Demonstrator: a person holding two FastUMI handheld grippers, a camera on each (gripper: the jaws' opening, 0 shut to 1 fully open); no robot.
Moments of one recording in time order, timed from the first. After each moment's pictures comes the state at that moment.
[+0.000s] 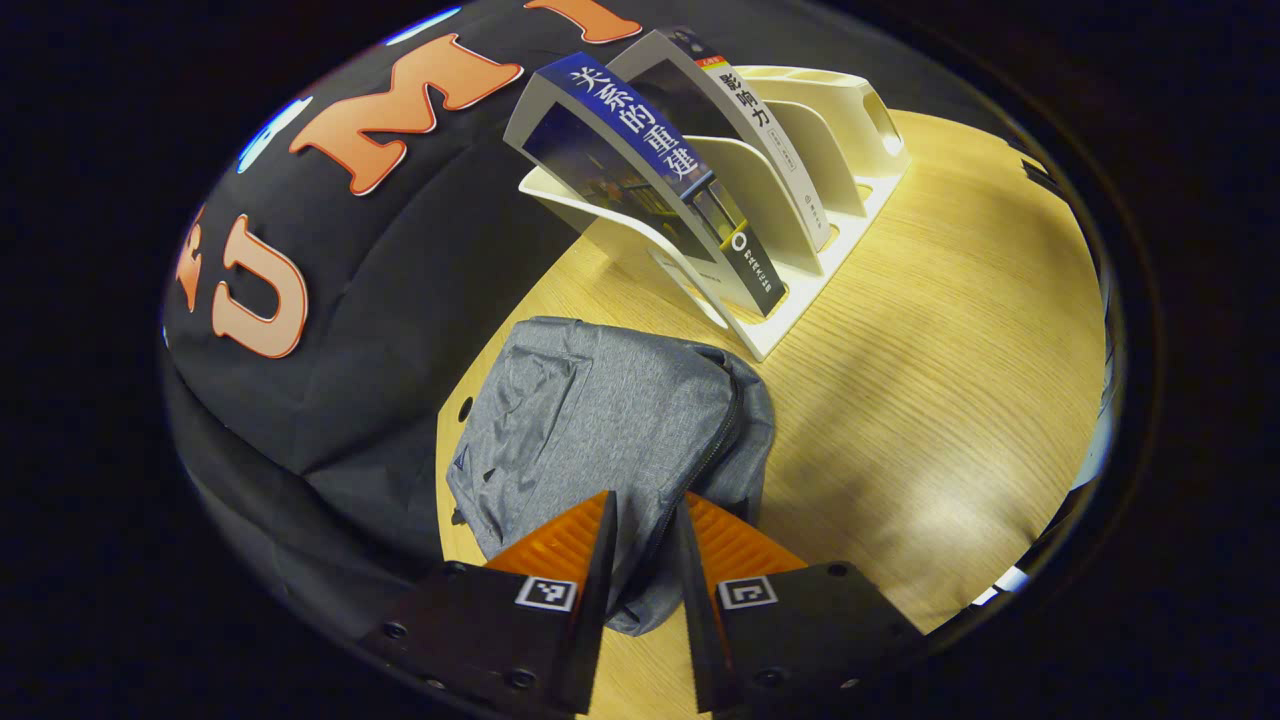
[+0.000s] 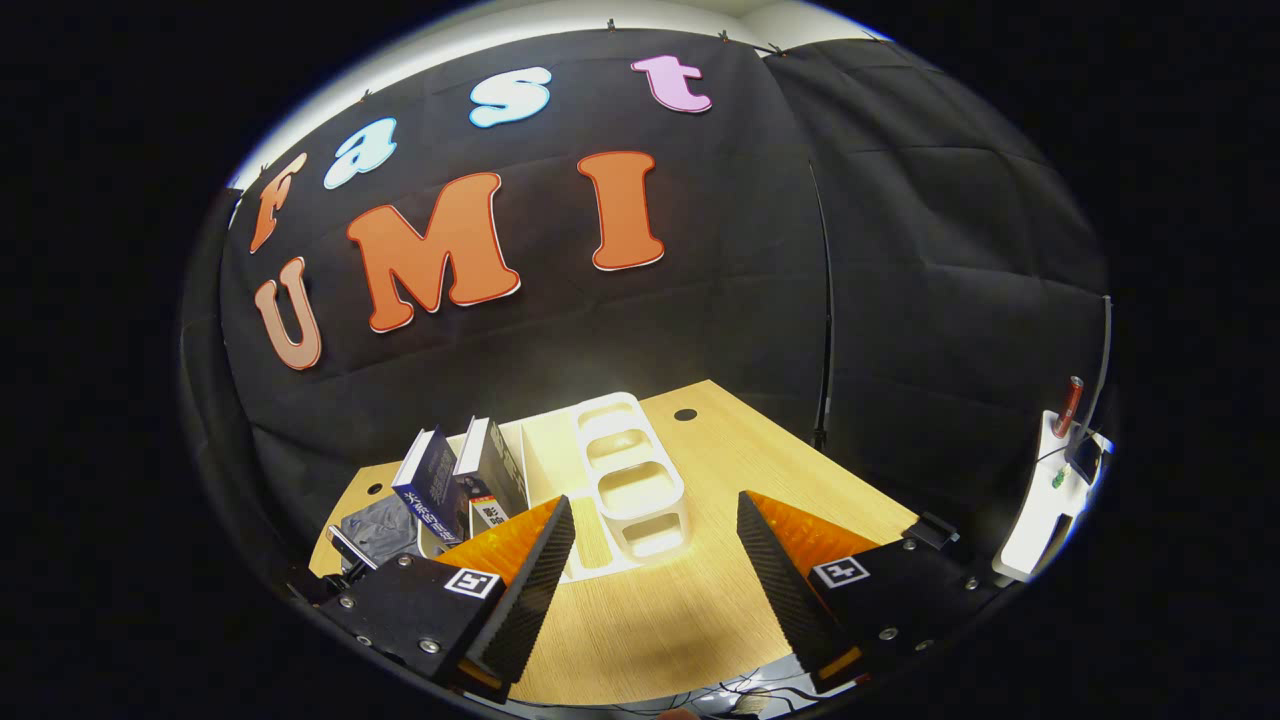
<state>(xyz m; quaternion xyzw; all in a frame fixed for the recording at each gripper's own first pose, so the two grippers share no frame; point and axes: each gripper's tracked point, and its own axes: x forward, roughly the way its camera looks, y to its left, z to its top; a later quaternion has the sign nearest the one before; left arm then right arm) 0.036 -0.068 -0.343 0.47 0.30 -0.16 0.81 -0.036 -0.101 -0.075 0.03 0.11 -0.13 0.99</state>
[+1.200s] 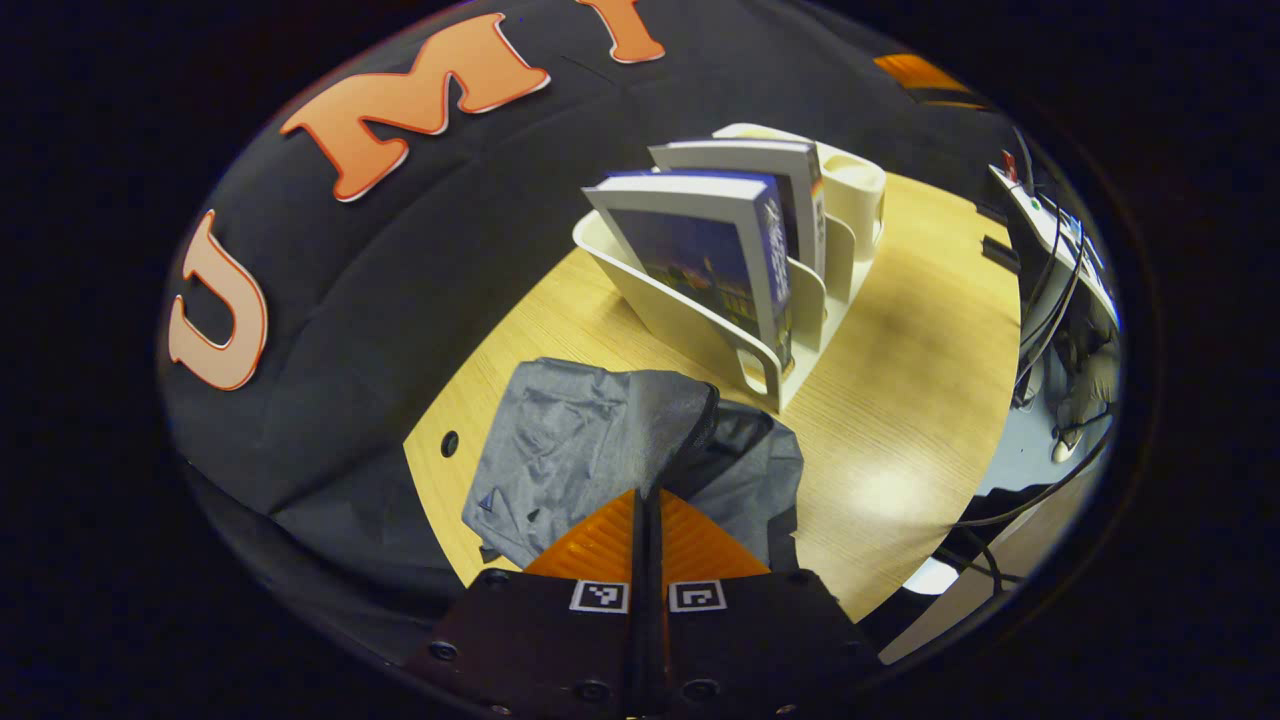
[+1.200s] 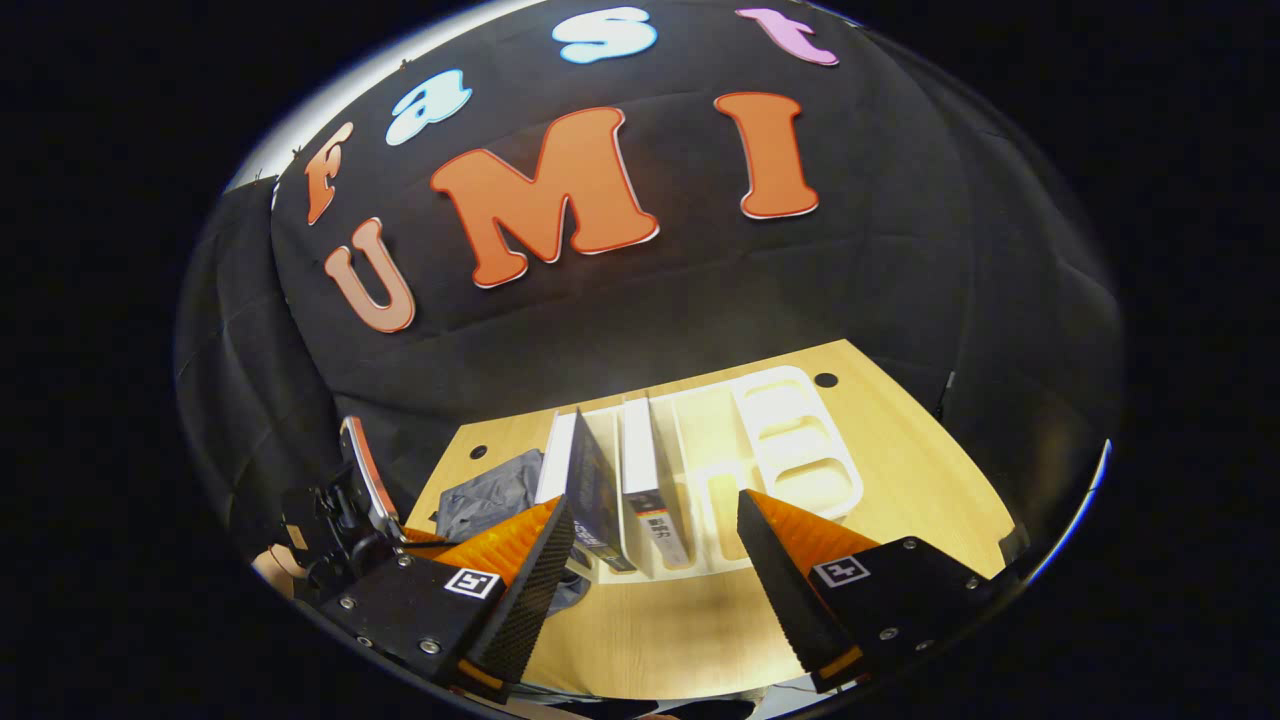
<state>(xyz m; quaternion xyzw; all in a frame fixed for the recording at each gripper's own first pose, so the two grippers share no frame) 0.086 -0.059 -0.184 0.41 0.34 -0.28 0.79 0.042 0.049 -0.055 0.02 0.23 0.03 0.97</state>
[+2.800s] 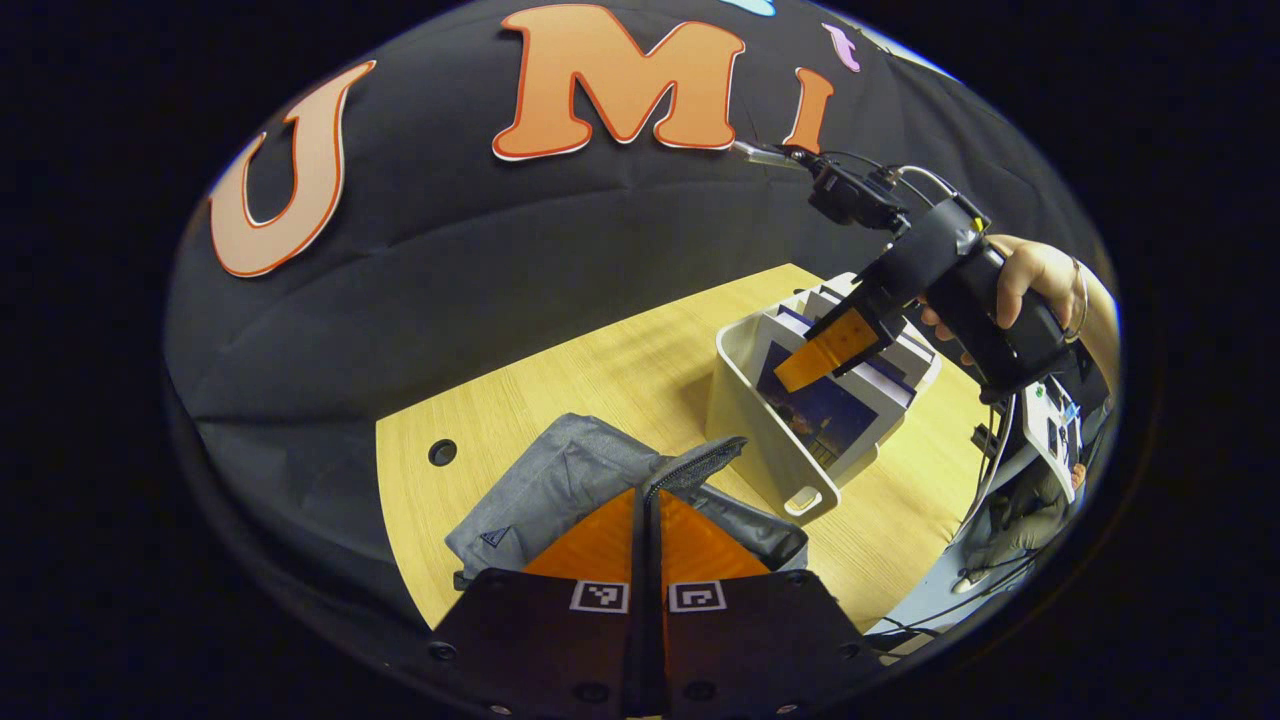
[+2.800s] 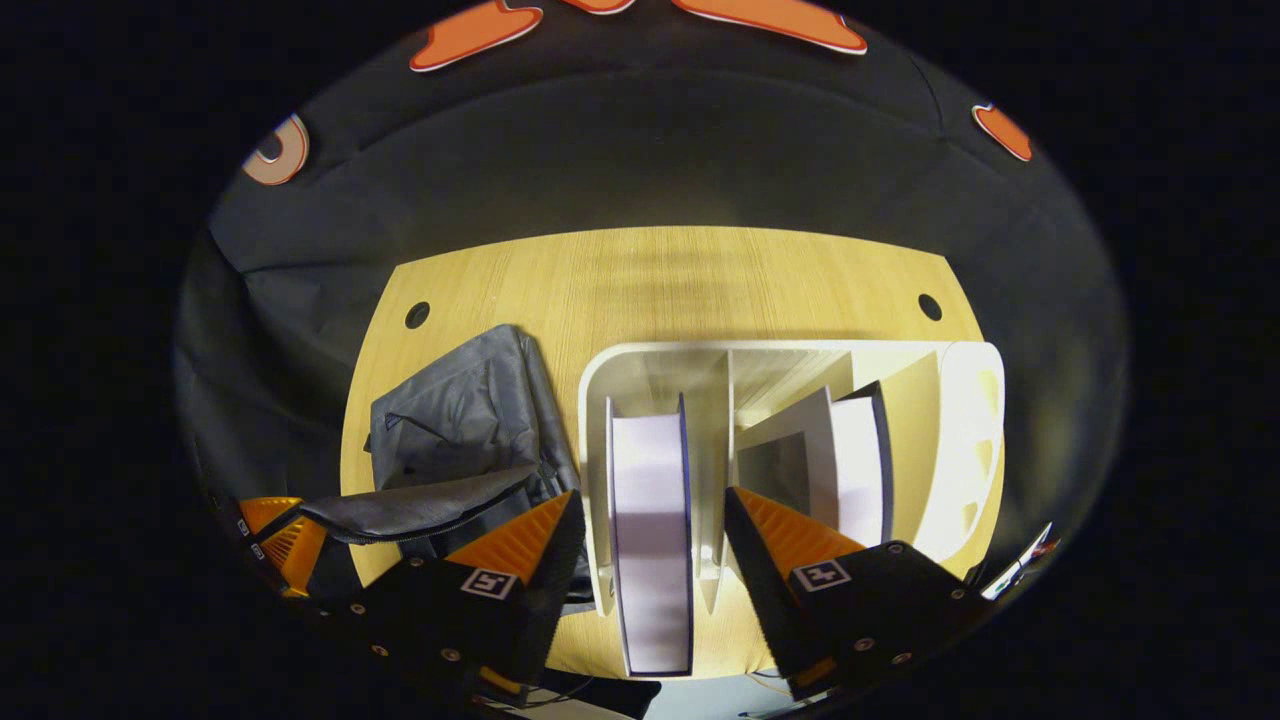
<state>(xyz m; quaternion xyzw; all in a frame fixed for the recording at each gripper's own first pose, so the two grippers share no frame) 0.180 -0.037 -0.126 0.20 0.35 -0.30 0.87 0.209 0.143 -0.191 -0.08 0.54 -0.01 0.84</state>
